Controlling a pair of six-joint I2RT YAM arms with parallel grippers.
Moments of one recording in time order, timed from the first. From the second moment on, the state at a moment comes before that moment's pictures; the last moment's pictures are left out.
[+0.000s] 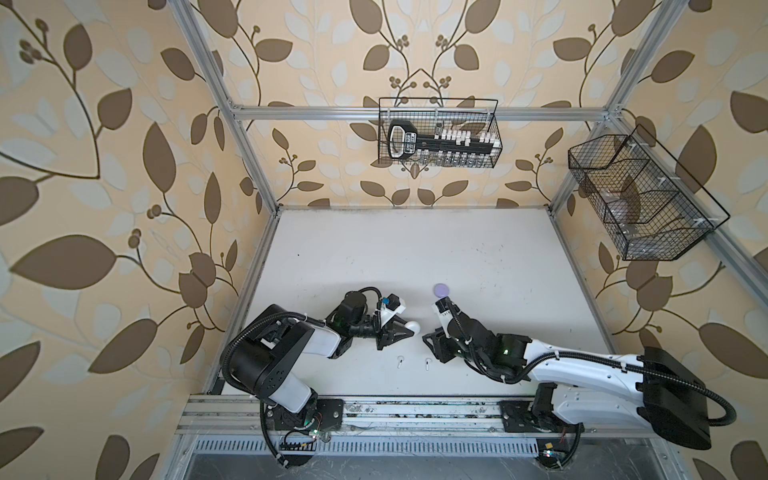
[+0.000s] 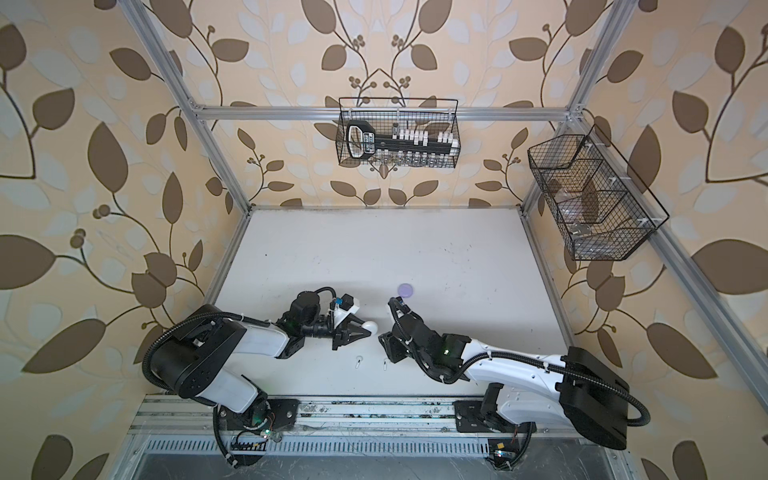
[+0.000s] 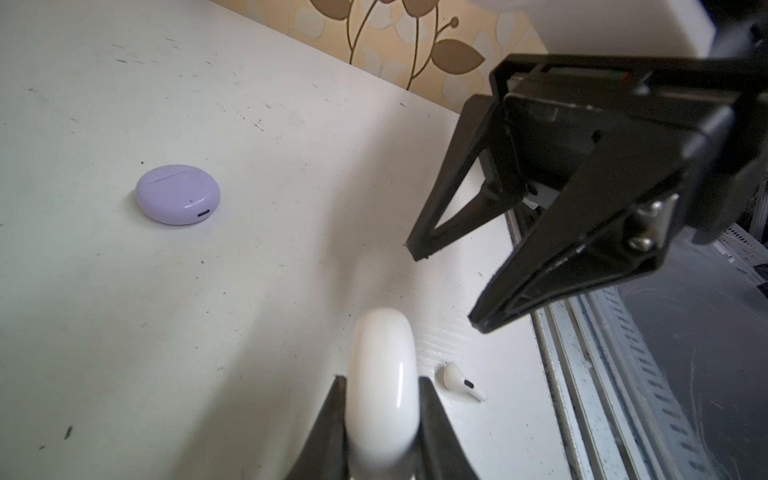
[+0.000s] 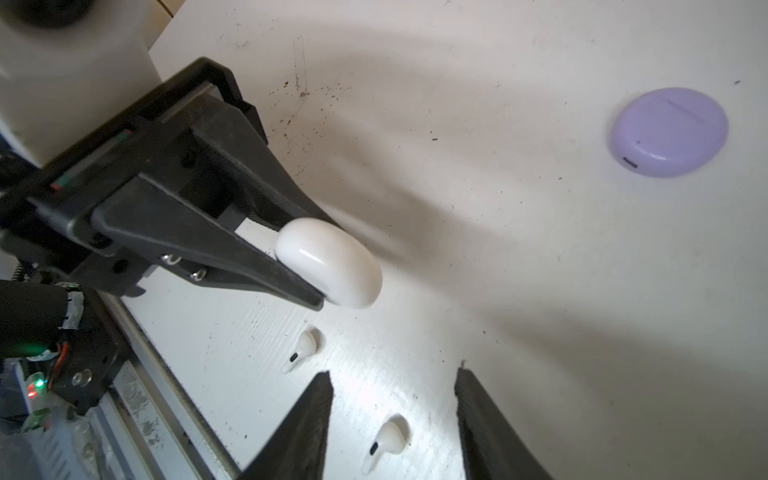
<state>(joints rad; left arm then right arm) -0.52 1.55 0.31 0.78 0.89 0.08 1.04 1.18 0.54 -0.10 0.18 0.58</state>
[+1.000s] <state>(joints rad) -0.57 1.55 0.20 1.00 0.79 0.18 1.01 1.29 0.61 -0.06 0.14 0.57</state>
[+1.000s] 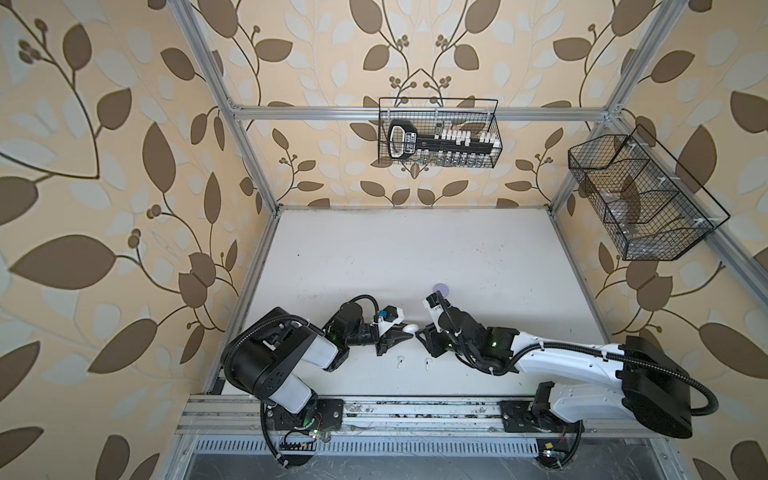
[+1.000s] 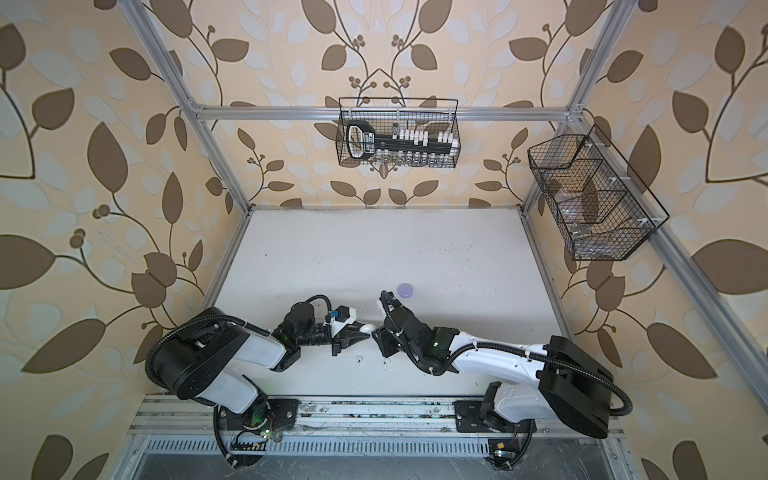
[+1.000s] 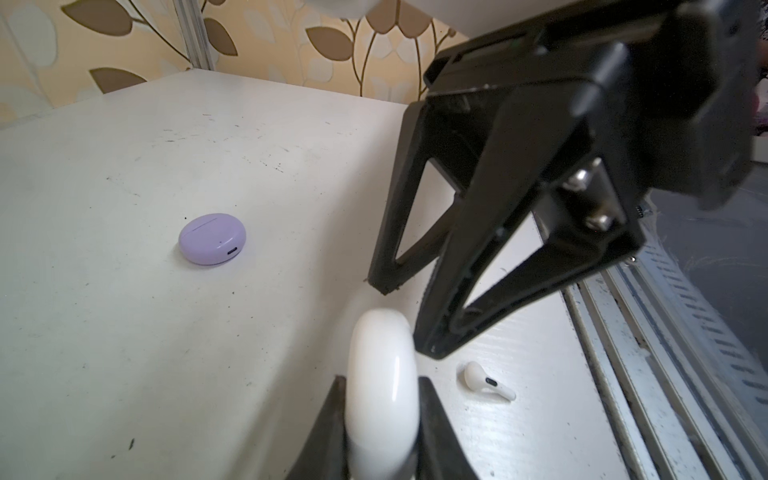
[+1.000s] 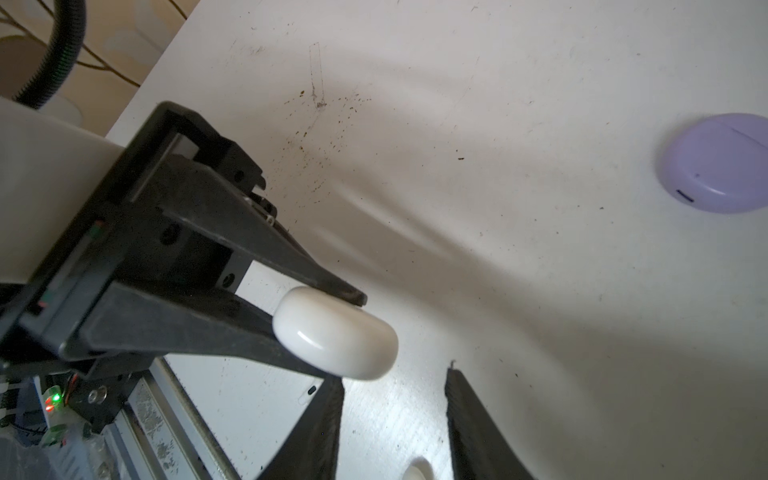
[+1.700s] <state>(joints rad) -0.60 1.54 0.19 0.99 0.76 0.23 0.96 1.28 0.62 -0.05 0.12 0.56</state>
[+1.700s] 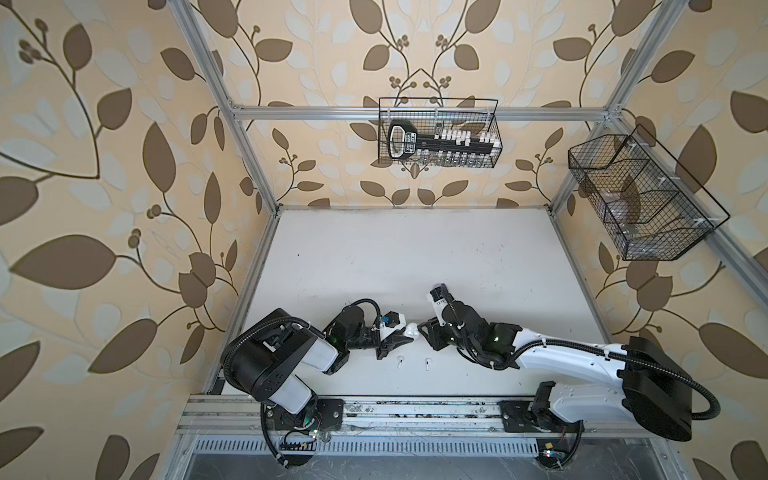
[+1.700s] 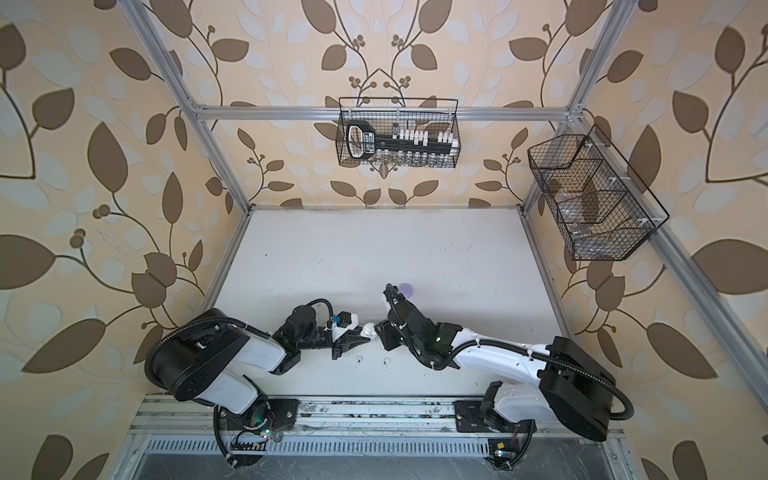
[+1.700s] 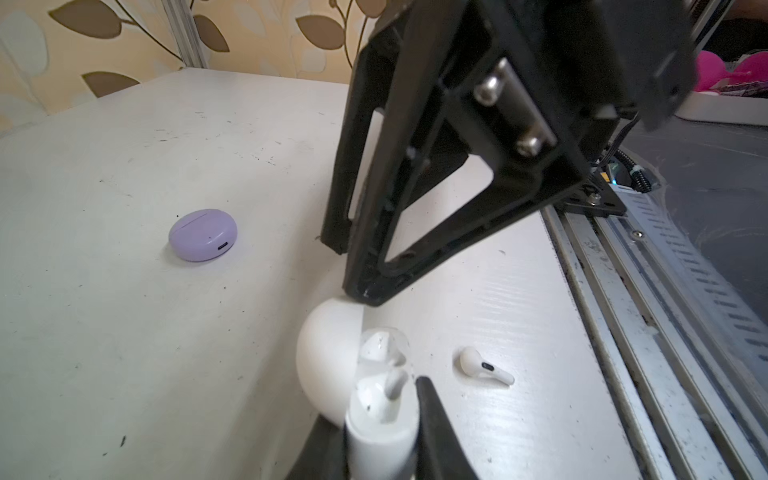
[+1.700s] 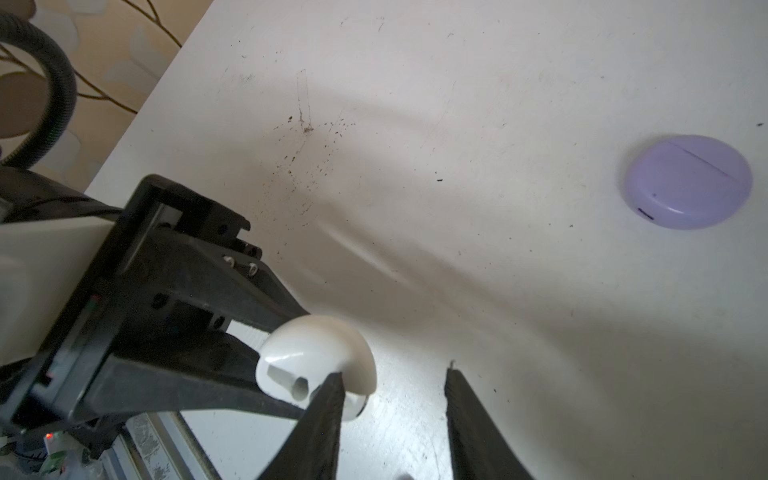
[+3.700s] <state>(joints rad) -0.60 1.53 0.19 0.99 0.79 0.23 0.98 1.31 0.60 0.02 0.03 0.40</state>
